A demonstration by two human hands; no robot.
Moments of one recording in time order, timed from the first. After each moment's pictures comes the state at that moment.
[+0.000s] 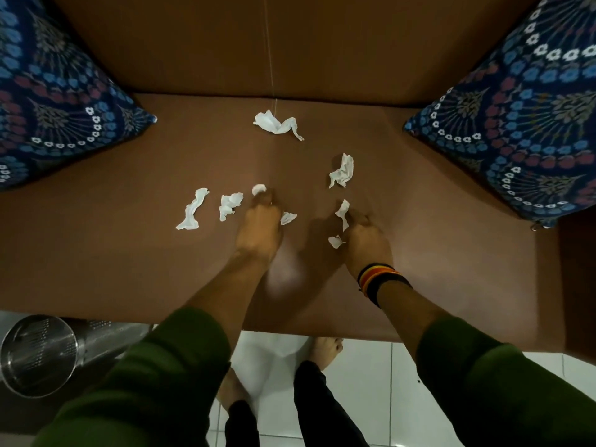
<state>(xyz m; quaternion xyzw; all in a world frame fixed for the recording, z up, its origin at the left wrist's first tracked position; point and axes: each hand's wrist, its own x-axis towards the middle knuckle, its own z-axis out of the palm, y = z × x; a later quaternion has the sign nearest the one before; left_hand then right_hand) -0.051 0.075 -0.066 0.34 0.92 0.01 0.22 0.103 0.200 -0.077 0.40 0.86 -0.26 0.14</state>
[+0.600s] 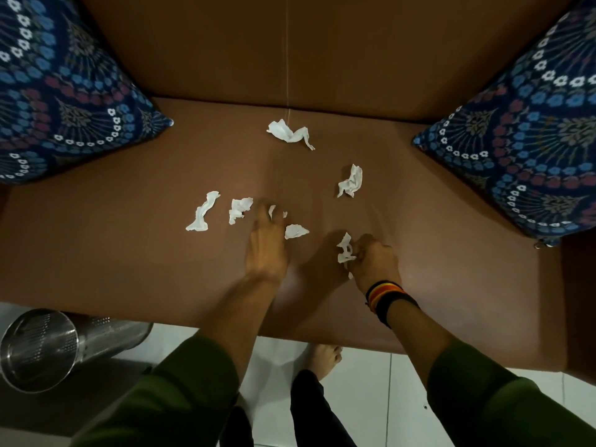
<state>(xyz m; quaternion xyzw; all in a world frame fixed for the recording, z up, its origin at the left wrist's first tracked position) -0.027 0.054 -0.071 0.26 0.93 0.16 0.18 0.116 0.192 -0.072 0.49 0.79 -0.33 0.15</state>
